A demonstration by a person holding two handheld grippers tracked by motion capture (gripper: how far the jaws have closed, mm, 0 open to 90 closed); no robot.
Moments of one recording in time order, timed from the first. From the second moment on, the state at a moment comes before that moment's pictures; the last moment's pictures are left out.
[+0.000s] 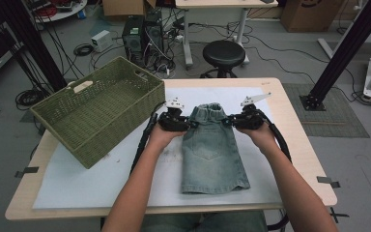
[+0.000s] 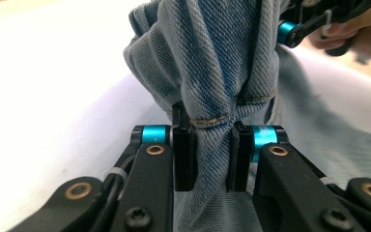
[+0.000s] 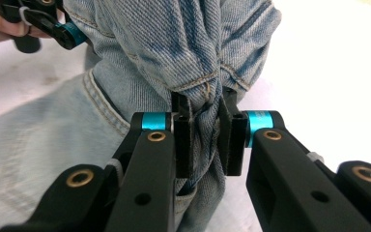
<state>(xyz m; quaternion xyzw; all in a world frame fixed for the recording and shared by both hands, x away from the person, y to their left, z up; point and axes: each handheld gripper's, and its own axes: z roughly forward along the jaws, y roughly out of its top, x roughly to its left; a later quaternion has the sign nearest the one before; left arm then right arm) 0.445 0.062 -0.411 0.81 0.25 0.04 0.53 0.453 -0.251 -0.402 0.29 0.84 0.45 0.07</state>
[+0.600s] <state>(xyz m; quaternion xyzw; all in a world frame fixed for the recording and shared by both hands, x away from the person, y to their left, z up) 0.386 0.061 -0.398 0.81 0.17 0.04 0.56 0.393 -0.316 -0.369 0.31 0.79 0.53 0.09</state>
